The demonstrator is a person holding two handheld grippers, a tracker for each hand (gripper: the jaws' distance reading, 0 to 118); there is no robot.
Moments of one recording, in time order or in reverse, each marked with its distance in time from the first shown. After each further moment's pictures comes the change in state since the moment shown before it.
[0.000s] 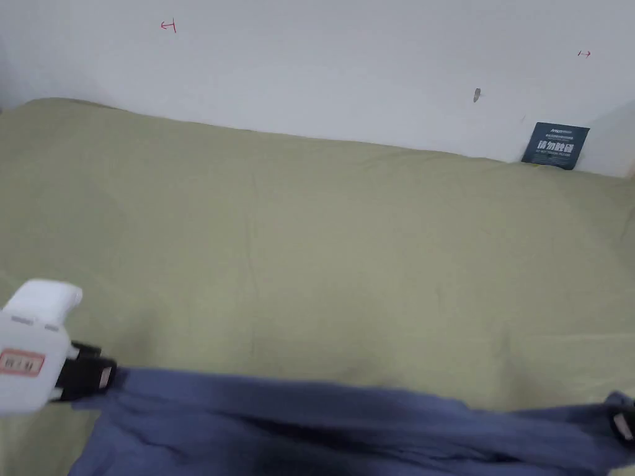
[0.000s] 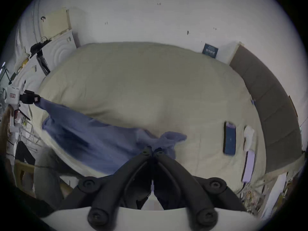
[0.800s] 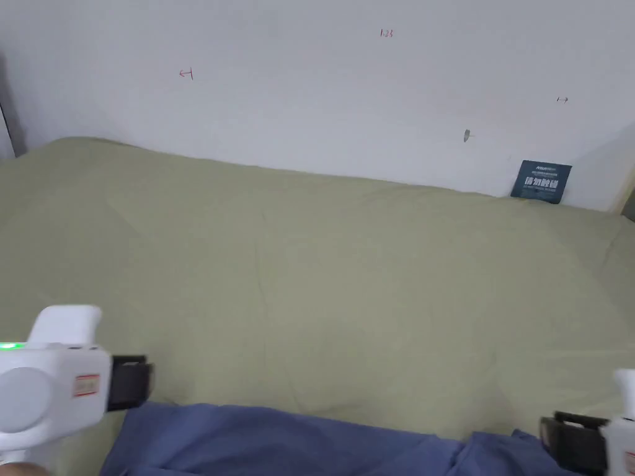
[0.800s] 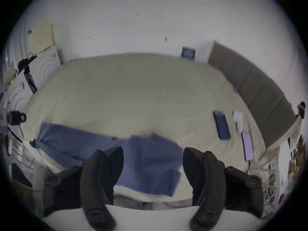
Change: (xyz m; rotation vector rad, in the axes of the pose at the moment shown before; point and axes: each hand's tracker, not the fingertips) left arm 0.062 -0.020 0.048 0.305 0.238 0.173; right arm -0.072 -0.019 0.013 0.218 -0.181 -0.130
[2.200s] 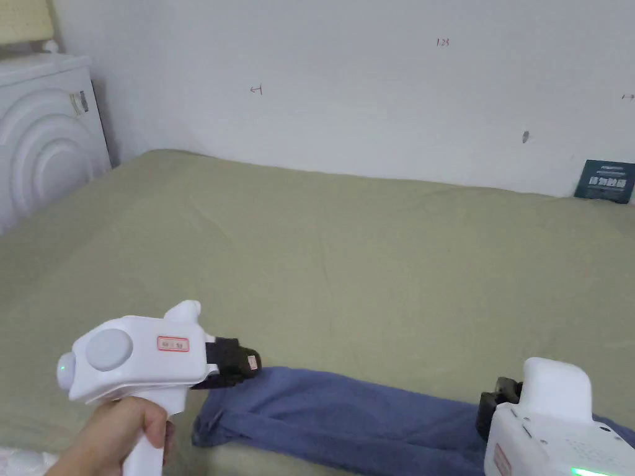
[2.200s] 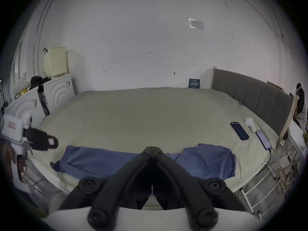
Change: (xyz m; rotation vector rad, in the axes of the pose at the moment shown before) left arm -0.086 -0.049 -0.063 -0.241 -0.582 0.344; right arm -0.125 -0.066 0.047 0.303 0.076 -0.123
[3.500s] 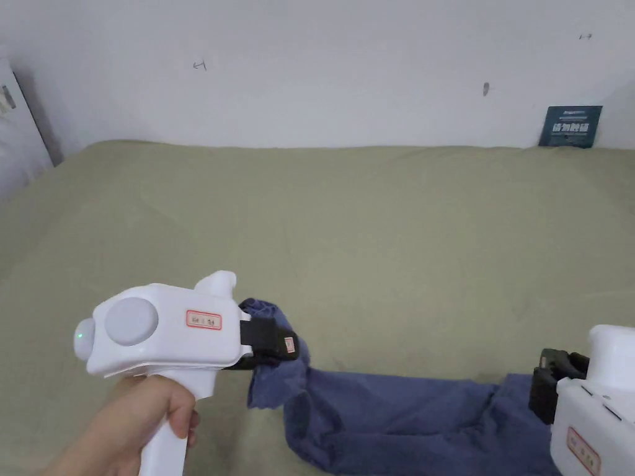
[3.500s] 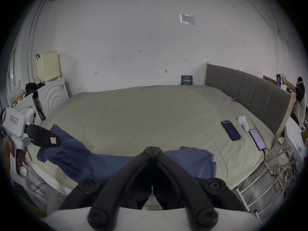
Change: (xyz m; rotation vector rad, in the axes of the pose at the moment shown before) left arm 0.152 0.002 -0.057 -0.087 -0.004 -0.252; right arm 0.064 0.024 0.005 -0.024 -0.044 -0.037
